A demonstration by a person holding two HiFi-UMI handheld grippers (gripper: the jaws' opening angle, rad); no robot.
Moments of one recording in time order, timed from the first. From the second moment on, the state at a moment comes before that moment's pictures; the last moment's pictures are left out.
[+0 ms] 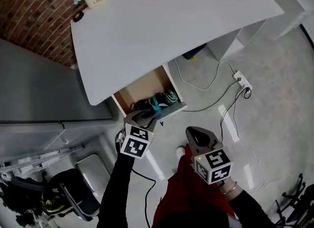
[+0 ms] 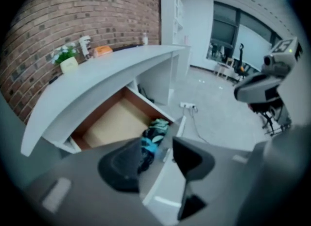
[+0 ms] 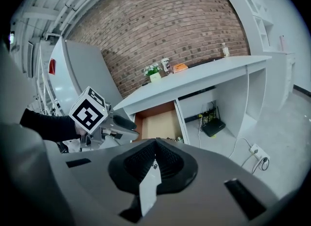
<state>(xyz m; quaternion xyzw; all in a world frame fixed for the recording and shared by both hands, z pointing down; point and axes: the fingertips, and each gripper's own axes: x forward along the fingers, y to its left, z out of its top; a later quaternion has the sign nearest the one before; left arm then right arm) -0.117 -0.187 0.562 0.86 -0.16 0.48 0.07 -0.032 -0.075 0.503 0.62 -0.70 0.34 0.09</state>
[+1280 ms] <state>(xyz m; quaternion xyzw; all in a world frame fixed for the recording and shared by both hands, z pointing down) -0.078 -0.235 0.710 0.78 0.01 0.63 0.02 -0.030 -0.124 0.627 0.59 -0.65 0.45 0.17</state>
